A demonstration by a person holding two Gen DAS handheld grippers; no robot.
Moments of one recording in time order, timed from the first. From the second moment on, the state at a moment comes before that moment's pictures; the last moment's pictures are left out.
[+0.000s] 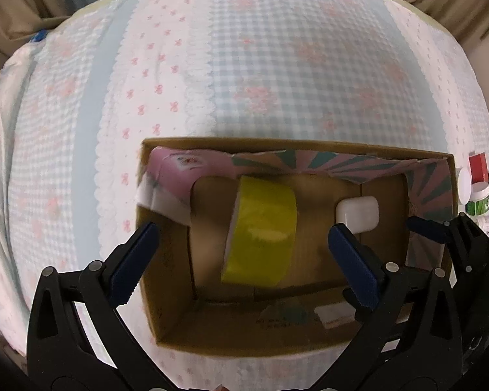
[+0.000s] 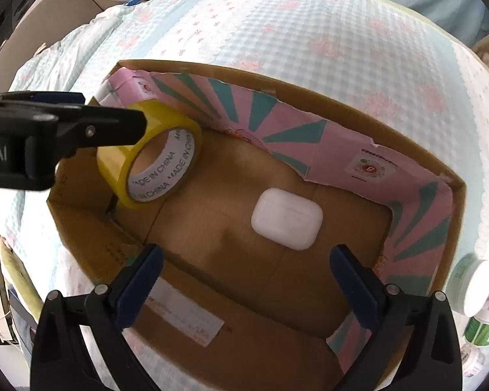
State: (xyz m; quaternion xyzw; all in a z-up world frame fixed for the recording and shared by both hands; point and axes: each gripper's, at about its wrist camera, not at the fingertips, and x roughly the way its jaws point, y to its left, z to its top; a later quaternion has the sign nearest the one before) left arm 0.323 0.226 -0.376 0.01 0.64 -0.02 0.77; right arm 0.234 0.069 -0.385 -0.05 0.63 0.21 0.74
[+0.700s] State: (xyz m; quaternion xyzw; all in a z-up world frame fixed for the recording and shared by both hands) left arm 0.216 0.222 -0.222 0.00 0.54 -0.03 0.84; right arm 0.163 0.047 -0.228 0.01 0.59 0.13 0.80
